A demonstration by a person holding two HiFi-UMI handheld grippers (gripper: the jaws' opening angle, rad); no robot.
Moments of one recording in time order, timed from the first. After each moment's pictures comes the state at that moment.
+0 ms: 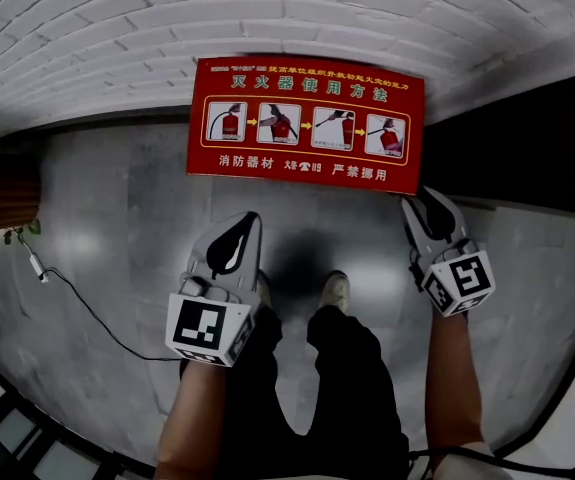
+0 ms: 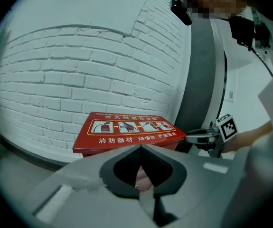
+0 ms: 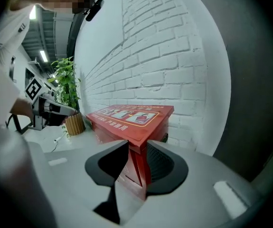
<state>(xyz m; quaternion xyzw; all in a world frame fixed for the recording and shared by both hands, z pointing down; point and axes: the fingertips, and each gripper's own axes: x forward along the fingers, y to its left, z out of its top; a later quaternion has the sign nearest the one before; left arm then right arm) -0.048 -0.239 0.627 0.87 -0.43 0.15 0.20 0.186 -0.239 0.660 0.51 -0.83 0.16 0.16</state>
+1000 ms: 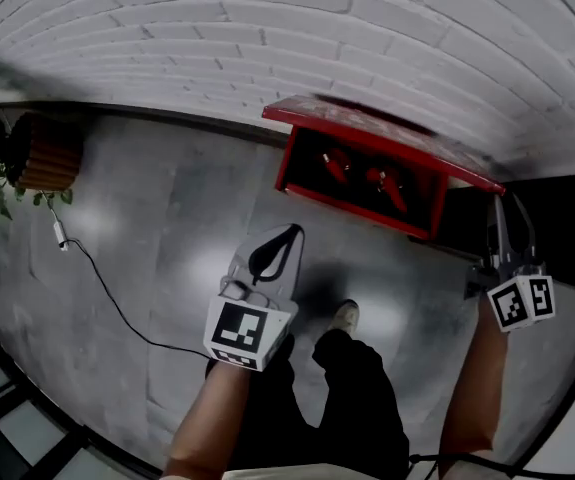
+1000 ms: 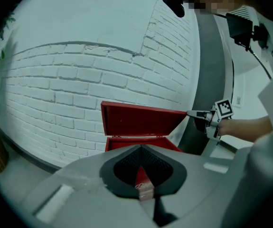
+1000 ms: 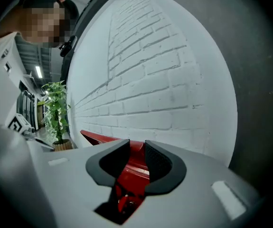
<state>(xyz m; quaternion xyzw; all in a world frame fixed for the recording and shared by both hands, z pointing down) -0.082 -0.265 0.544 0.86 -0.46 0.14 0.19 0.213 -0.334 0.479 0.57 -0.81 0.13 0.03</state>
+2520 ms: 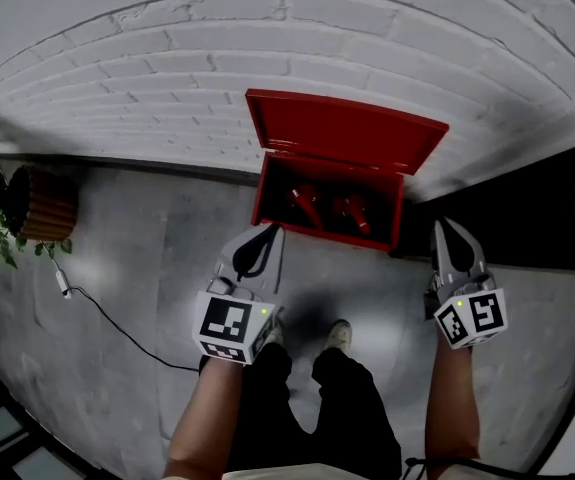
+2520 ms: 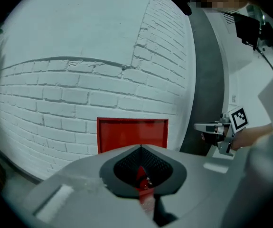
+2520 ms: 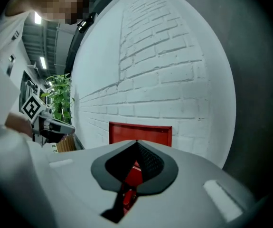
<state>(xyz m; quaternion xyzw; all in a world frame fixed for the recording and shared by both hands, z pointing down) -0.065 -0.304 0.471 0.87 -0.45 0.13 0.14 0.180 -0.296 0.447 0.56 -0.82 0.09 0.08</state>
